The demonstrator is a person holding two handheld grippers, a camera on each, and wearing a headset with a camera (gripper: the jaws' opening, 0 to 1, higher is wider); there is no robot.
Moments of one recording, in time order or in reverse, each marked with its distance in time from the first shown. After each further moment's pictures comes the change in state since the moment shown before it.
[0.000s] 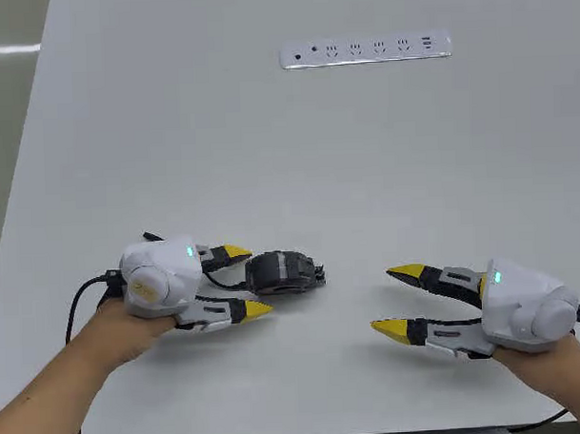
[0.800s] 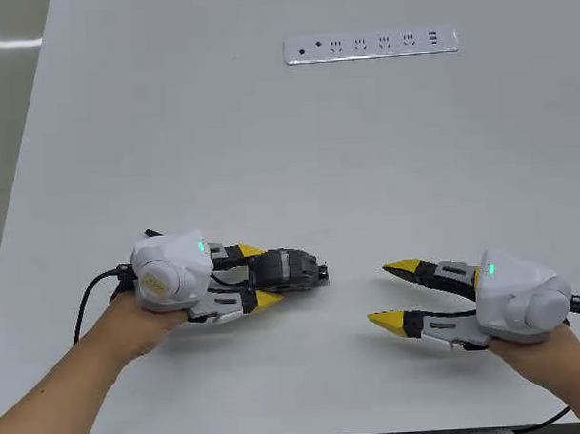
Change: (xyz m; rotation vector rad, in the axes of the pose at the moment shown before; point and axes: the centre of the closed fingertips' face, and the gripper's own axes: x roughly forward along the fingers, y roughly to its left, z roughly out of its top) left arm 0.010 -0.003 0.008 -0.004 -0.023 -0.025; right arm 0.009 -0.004 -0.001 0.008 0.011 0.016
